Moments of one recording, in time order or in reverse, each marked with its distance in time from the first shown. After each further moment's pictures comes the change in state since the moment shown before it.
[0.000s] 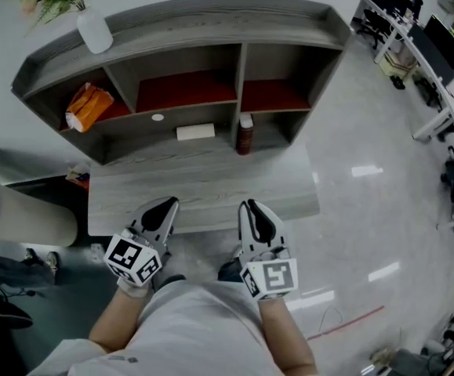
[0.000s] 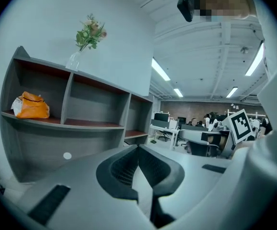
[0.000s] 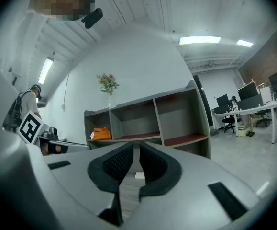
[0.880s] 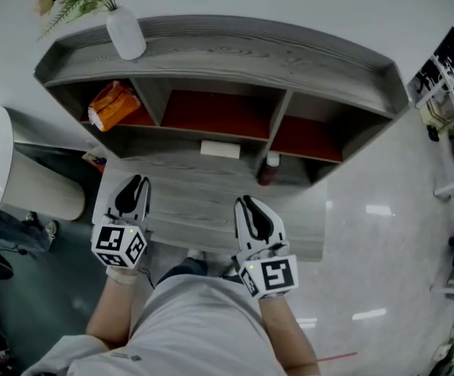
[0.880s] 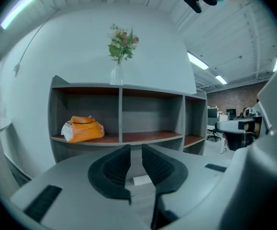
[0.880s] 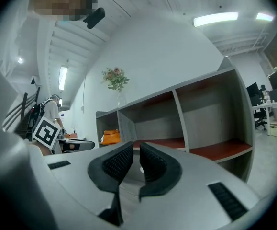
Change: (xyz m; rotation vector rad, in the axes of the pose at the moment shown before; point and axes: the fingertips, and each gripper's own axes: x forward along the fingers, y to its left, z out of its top) left arm -0.004 0.149 0.045 0.020 -0.022 0.584; right arm 0.124 -0.006 0.031 -0.006 0.039 0.309
